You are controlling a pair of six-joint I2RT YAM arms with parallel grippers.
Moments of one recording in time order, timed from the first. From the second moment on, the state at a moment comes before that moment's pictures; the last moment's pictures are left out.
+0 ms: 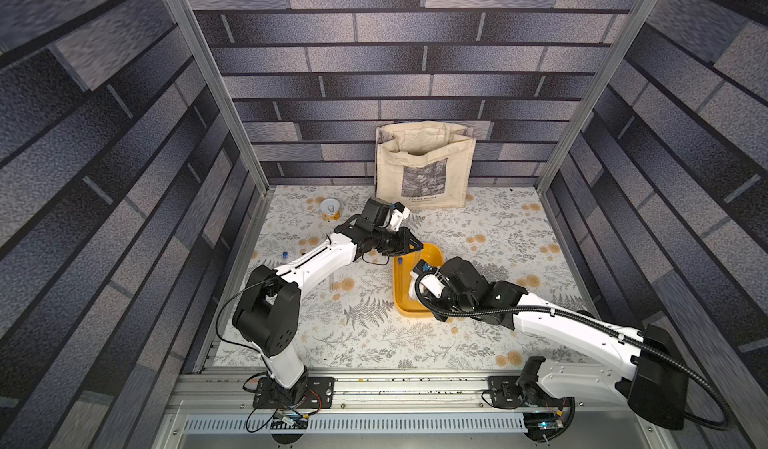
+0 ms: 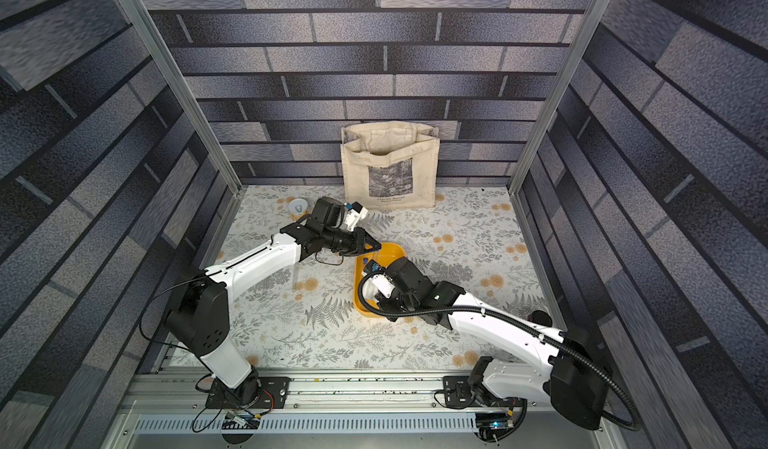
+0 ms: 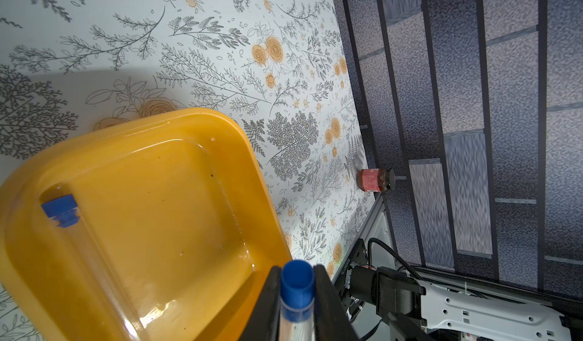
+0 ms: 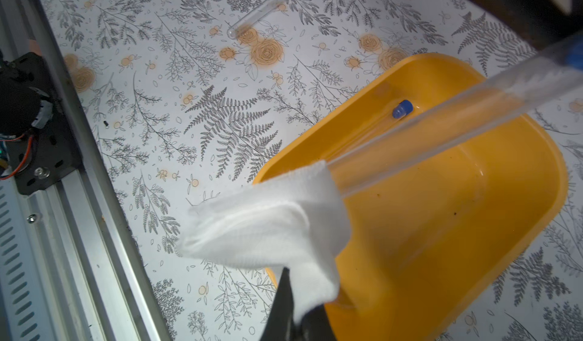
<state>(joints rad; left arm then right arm) -0.56 1.69 1.29 -0.31 0.68 -0.61 0.89 1.20 0.80 -0.42 -0.08 -0.02</state>
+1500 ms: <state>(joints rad) -0.60 1.74 1.30 -0.17 0.72 -0.66 0.75 1.17 0.82 -0.41 -0.16 0.07</state>
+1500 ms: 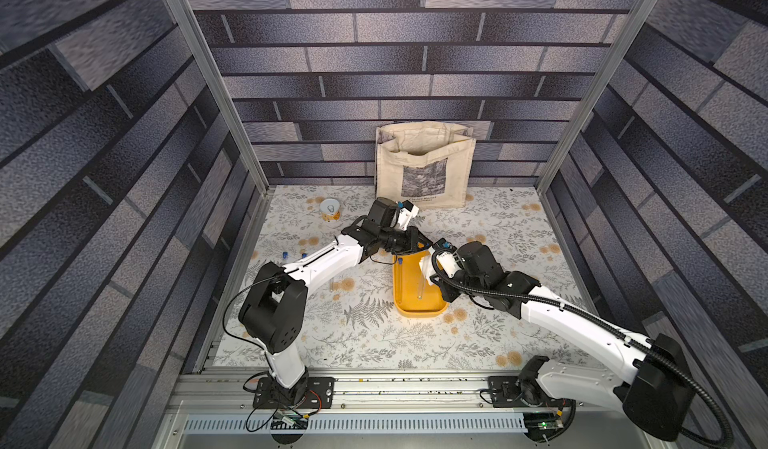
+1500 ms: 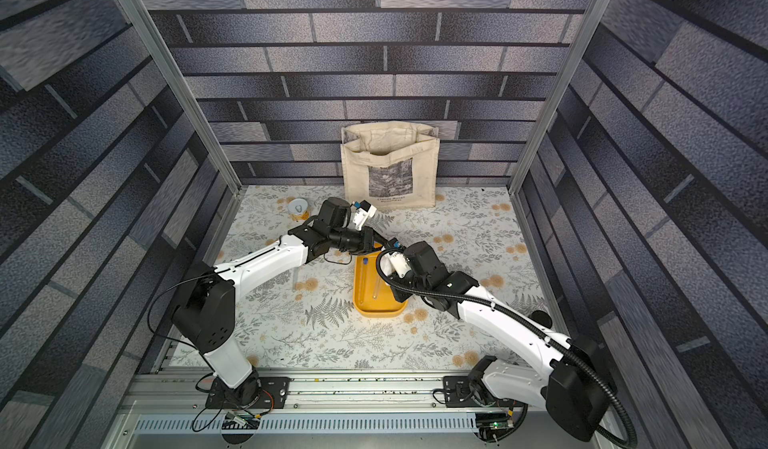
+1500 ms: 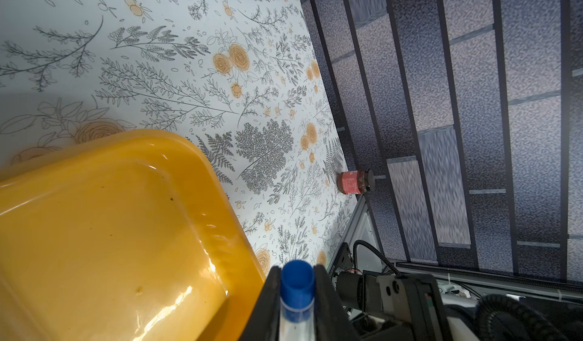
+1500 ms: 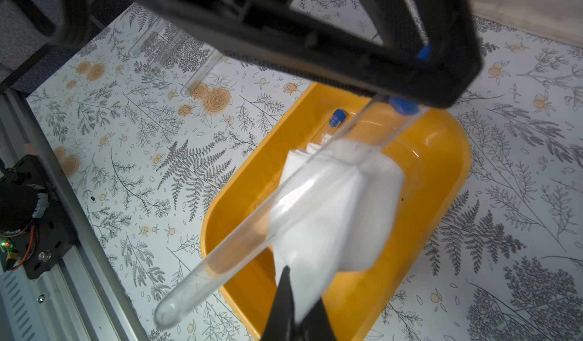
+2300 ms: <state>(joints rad) -0.60 1.74 1.30 -0.19 0.76 -0.64 0.88 1.10 0.80 -0.47 -0.18 -0.20</state>
